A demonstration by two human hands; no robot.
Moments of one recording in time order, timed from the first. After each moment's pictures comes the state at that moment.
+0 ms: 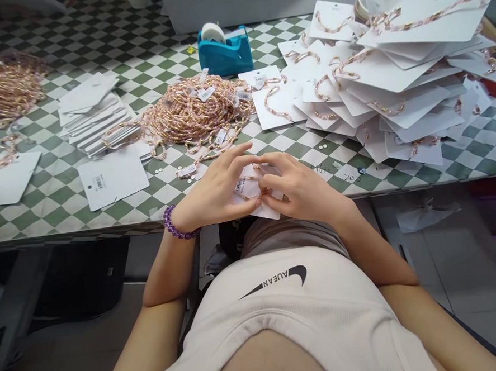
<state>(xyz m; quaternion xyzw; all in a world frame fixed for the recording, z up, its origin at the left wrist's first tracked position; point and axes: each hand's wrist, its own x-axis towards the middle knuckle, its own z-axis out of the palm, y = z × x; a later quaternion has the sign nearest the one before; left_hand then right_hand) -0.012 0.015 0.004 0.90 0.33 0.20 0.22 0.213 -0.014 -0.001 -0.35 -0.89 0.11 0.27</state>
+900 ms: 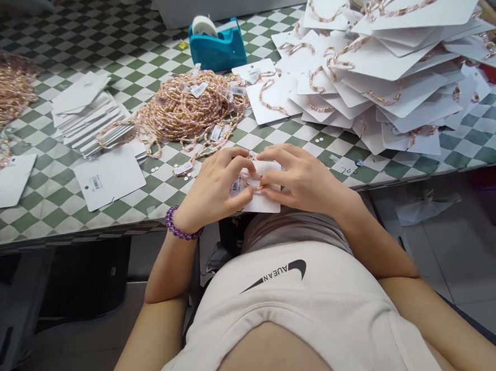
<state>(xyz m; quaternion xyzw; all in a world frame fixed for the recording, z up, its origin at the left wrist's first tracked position) -0.003 0.004 0.010 0.88 0.40 0.17 0.20 0.222 -0.011 0.001 -0.31 -0.91 0.01 0.28</state>
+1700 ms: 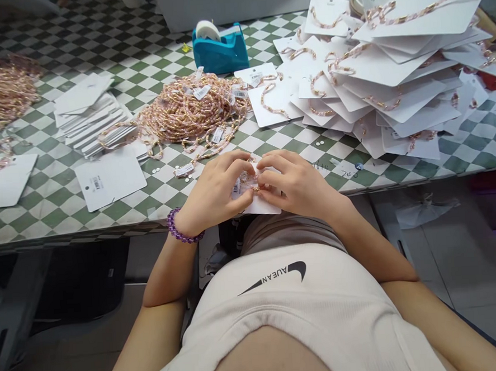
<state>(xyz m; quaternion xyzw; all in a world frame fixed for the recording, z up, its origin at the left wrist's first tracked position) -0.005 0.004 0.005 0.88 0.38 0.20 0.18 0.212 -0.011 -0.006 -0.33 -0.89 0.03 0.31</state>
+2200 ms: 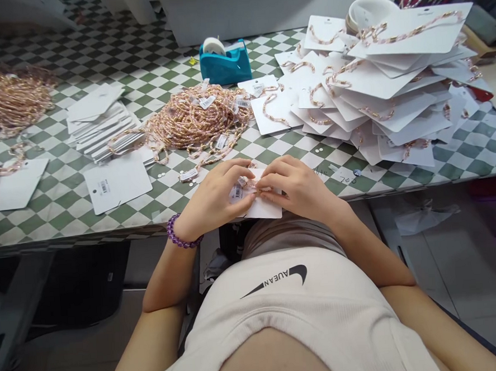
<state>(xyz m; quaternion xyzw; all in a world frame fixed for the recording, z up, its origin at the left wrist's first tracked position) -0.011 0.004 0.002 0.87 0.37 0.25 0.21 0.215 -0.009 -0.006 -0.34 -0.88 0.08 0.31</state>
